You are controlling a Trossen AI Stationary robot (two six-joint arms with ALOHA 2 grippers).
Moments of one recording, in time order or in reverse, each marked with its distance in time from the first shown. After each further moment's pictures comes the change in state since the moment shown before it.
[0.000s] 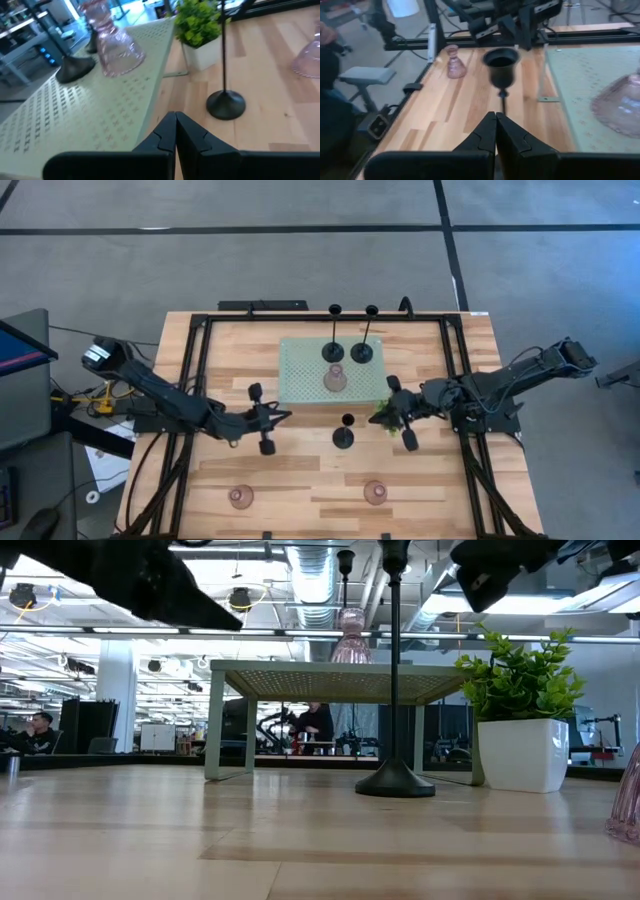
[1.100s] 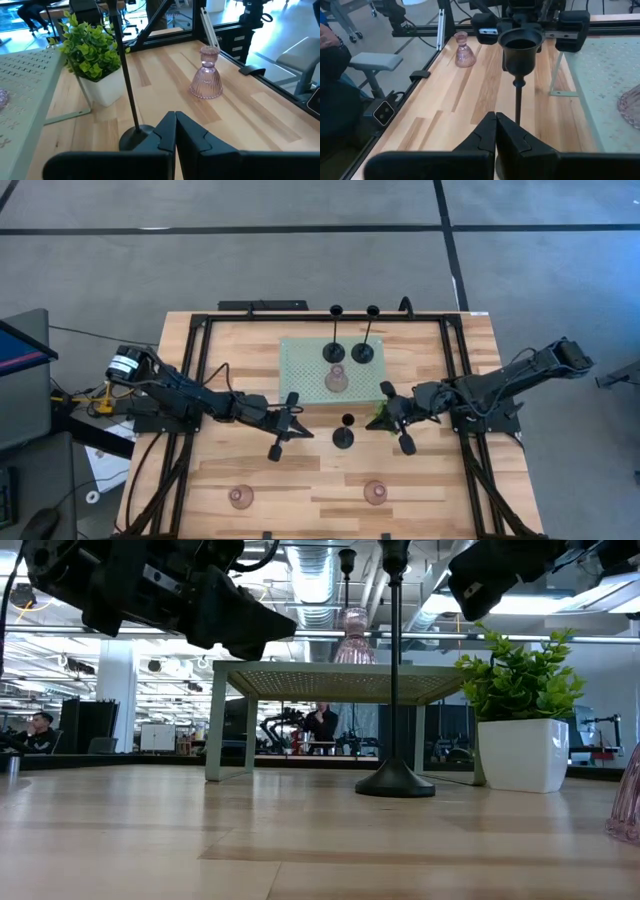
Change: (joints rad) left arm 0.252 0.301 0.004 0.457 0.806 0.101; right arm -0.001 0.073 0.000 0.031 -0.079 -0.023
